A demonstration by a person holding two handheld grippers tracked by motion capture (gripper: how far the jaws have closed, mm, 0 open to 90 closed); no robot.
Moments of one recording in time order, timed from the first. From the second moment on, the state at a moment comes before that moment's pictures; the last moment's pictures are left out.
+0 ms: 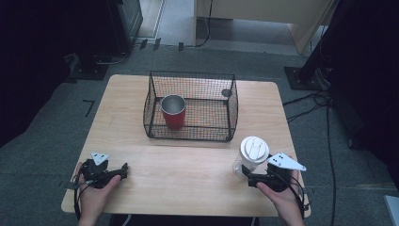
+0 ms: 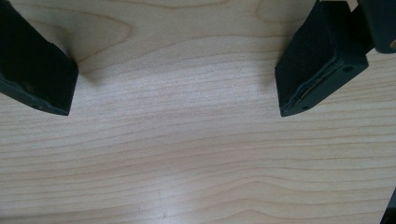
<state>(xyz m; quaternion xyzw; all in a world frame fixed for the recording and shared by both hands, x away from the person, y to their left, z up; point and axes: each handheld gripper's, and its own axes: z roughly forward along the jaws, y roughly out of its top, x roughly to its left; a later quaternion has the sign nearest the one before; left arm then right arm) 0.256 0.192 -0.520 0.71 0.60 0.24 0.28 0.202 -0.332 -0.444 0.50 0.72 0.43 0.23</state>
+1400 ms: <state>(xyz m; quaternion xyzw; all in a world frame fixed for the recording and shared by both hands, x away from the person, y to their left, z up) 0.255 0.191 -0.520 0.71 0.59 0.24 0.28 0.212 -0.310 -0.421 0.51 0.67 0.45 0.28</state>
